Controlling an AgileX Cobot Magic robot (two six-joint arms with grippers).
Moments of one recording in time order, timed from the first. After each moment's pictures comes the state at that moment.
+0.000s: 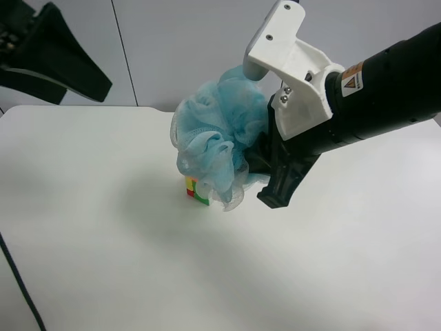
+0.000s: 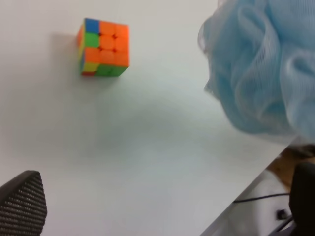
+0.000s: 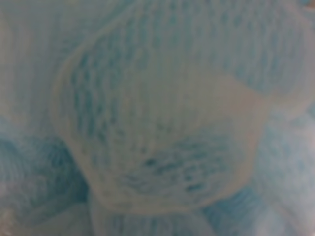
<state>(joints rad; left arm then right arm) -0.25 1.20 -1.18 -0.54 1.14 0.40 0.75 1.27 -0.84 0.31 0.45 -0.70</state>
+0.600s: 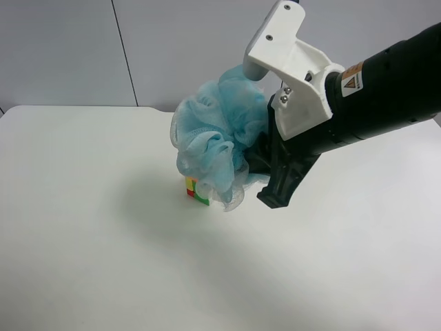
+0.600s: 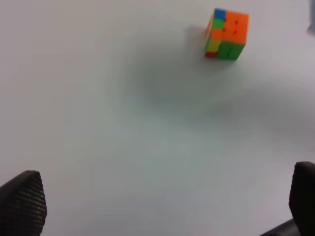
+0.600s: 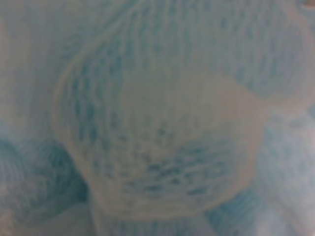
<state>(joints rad) -0.25 0.66 -1.01 -0.15 1.21 0.17 0.75 1.27 -0.84 0.31 0.45 -0.70</state>
